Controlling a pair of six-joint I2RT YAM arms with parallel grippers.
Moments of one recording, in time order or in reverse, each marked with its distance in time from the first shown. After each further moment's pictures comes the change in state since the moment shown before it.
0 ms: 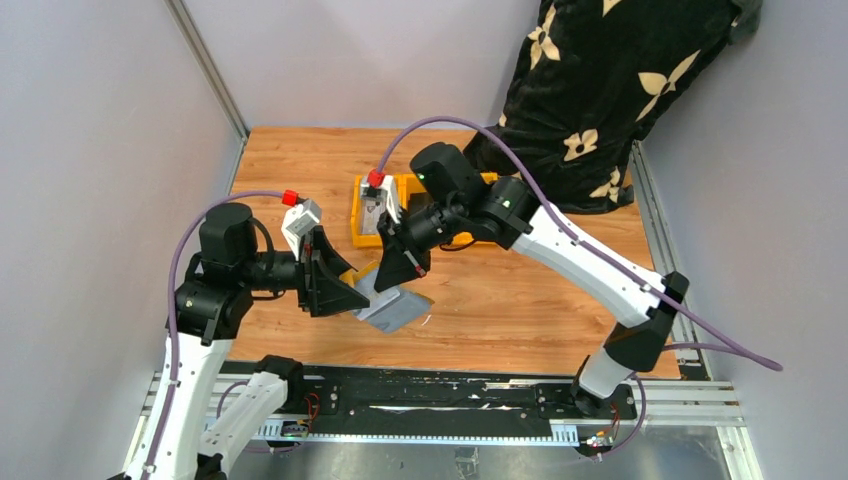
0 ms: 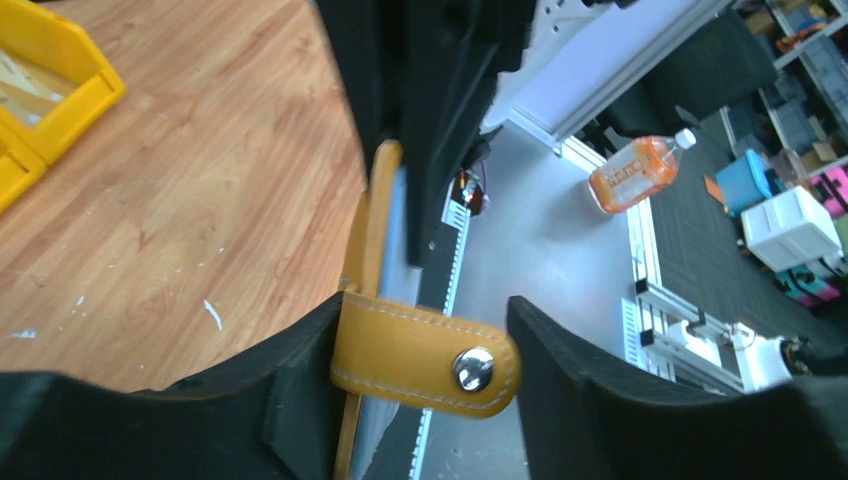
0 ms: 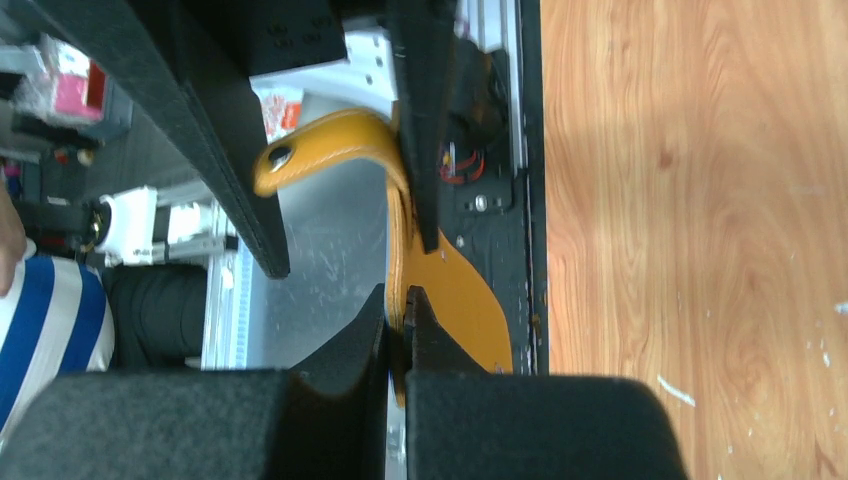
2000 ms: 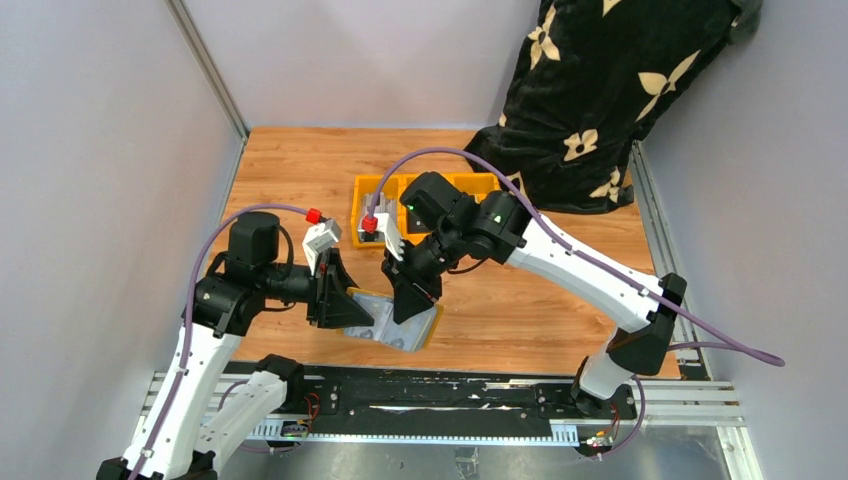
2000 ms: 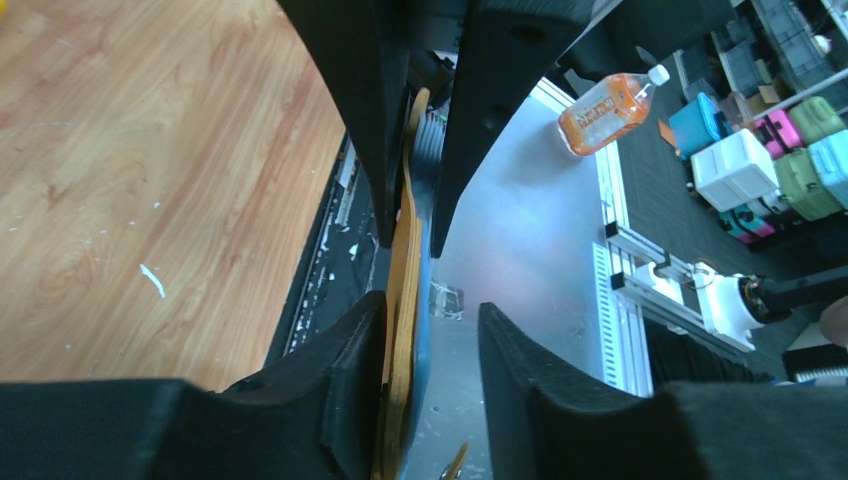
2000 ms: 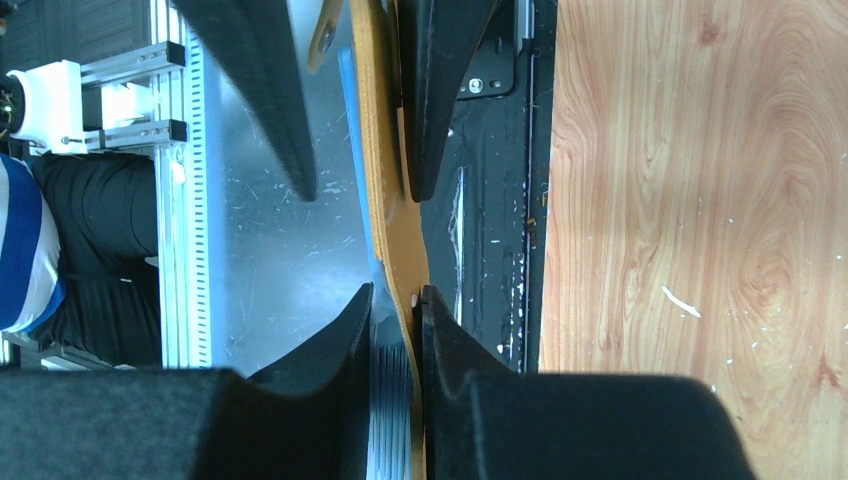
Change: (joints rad) left arm -0.096 0.014 -0.084 -0.115 0.015 0.130; right arm 0.085 0.021 -0.024 -0.258 0.084 -0.208
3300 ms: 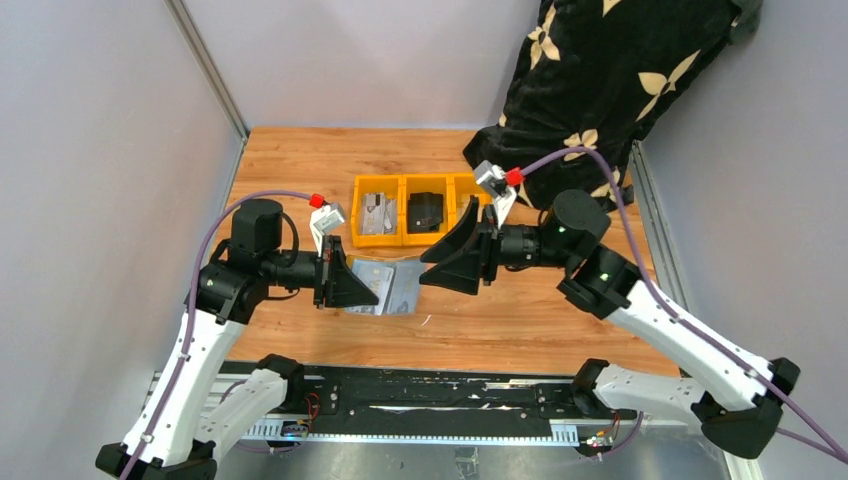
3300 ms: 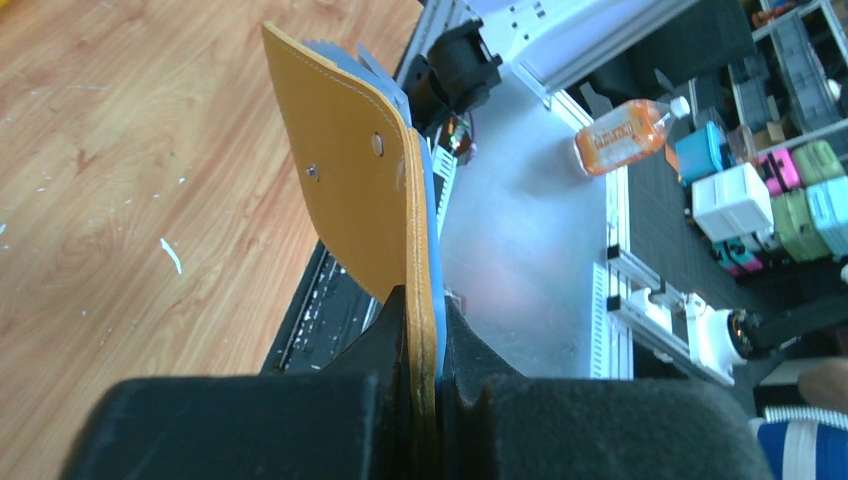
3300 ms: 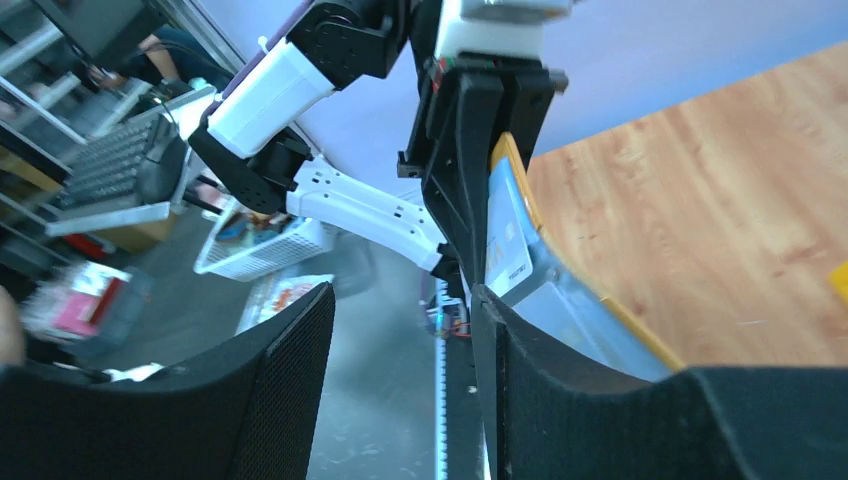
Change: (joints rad) left arm -0.014 0.053 0.035 0.029 -0.087 -0.095; right arm -0.196 -0.588 -0.618 0.959 0.014 0.528
